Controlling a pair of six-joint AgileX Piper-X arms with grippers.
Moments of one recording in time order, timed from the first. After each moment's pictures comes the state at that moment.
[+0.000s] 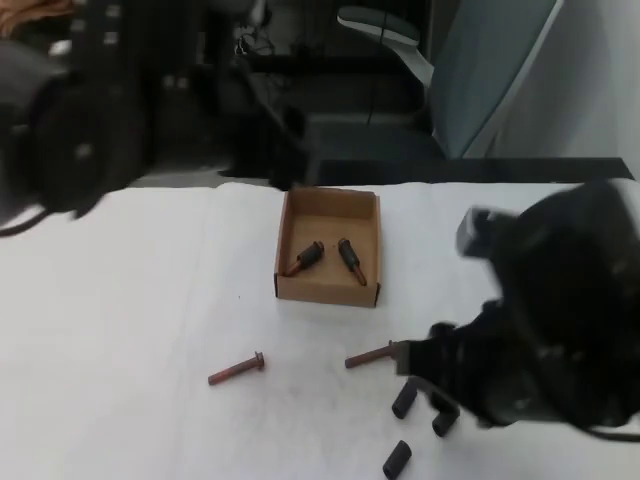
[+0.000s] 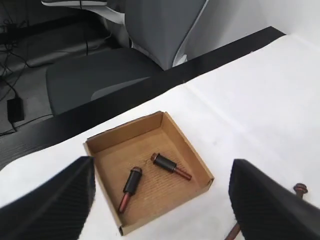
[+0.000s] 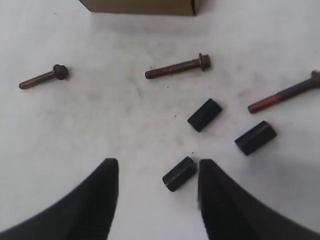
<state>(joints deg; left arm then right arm) -28.4 72.0 -56.2 16.3 6.1 2.9 43.1 66.6 -40.4 32.2 7.7 42.0</state>
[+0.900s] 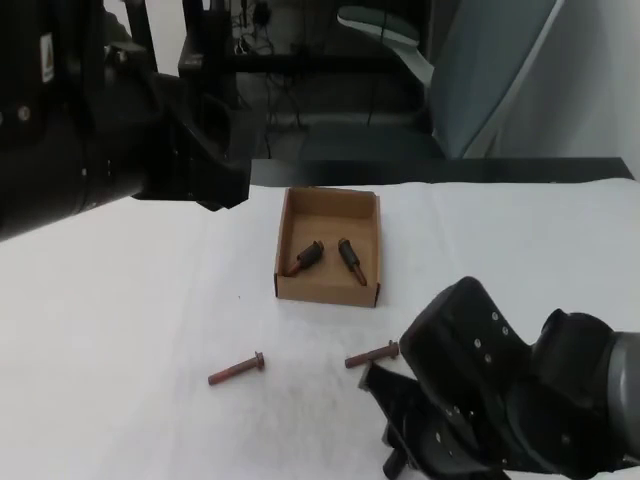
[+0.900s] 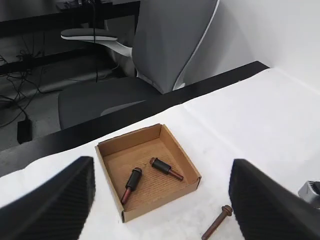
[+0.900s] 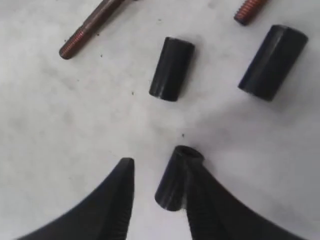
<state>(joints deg) -28.0 53.1 -48.7 20.2 5.7 0.9 44.4 84.8 -38.6 22.7 6.9 69.8</state>
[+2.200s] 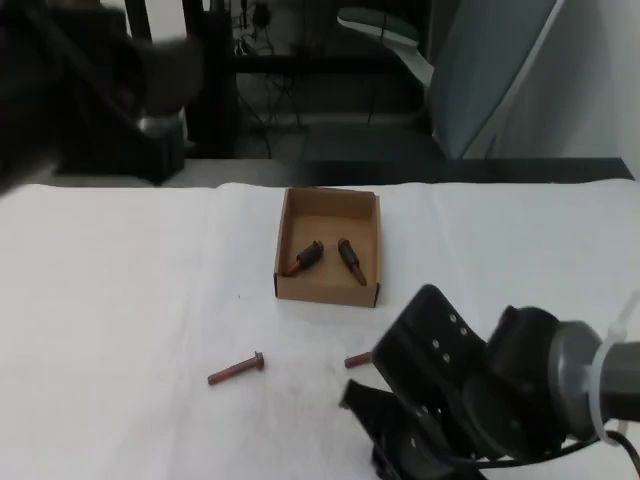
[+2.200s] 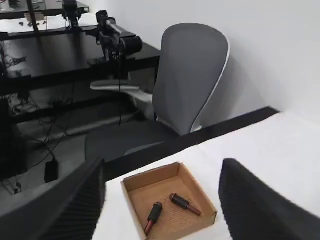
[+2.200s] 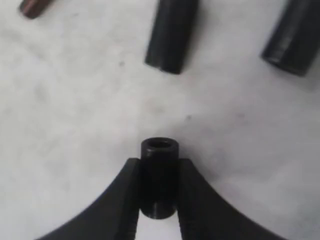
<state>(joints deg) -28.0 41.7 -47.0 21.8 1.0 2.1 46.2 91.5 -43.8 25.9 4.0 67.4</state>
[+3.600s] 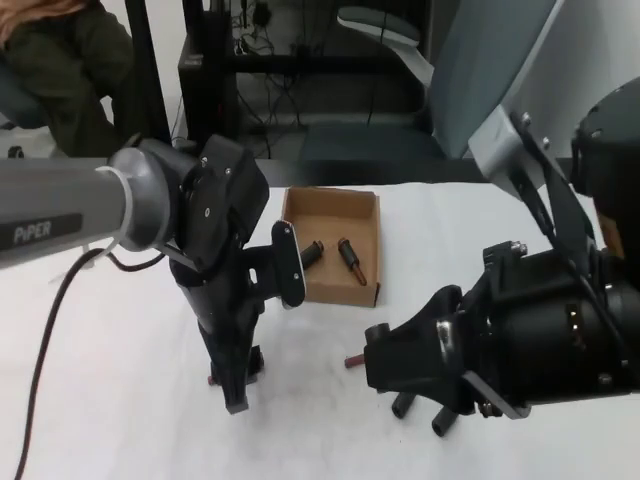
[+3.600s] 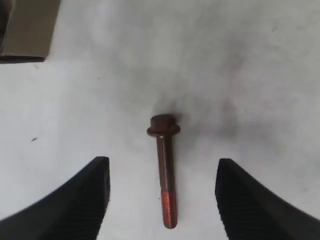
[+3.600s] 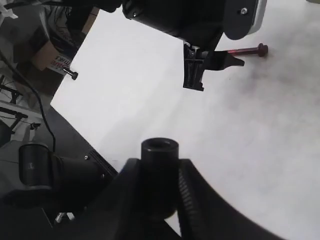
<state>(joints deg) -28.0 98.0 -60.9 41.7 0.4 52.5 48.5 54.8 -49.4 36.9 -16.5 34.9</state>
